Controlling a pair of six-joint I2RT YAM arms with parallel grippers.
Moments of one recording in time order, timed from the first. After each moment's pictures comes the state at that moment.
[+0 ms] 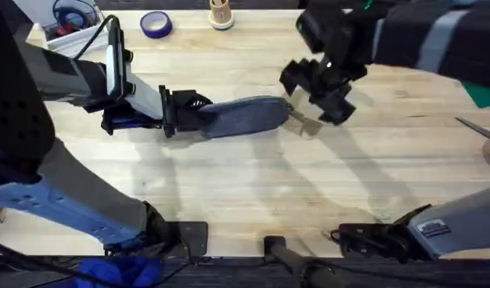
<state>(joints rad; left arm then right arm) 0.32 1.84 0.84 -0.84 1.33 1.93 0.47 1.73 1.23 -0.87 0.12 1.21</state>
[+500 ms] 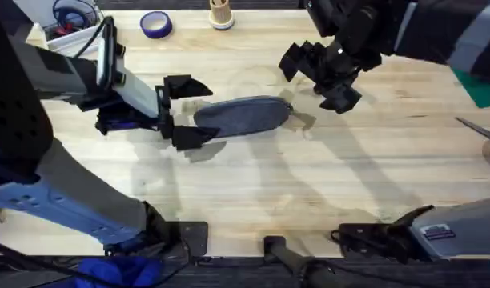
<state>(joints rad) 0.33 1.84 0.87 -1.02 1.36 1.93 0.47 1.66 1.27 -0.87 0.12 1.15</state>
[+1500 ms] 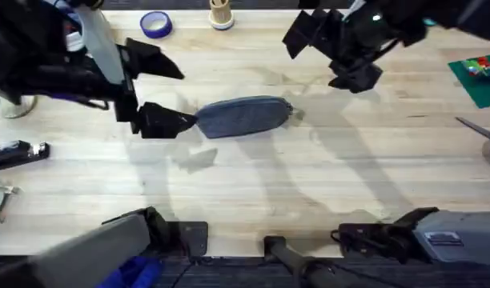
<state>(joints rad) 0.33 1.33 1.12 -1.31 0.91 1.44 0.47 1.53 1.40 -0.98 0.11 1.02</state>
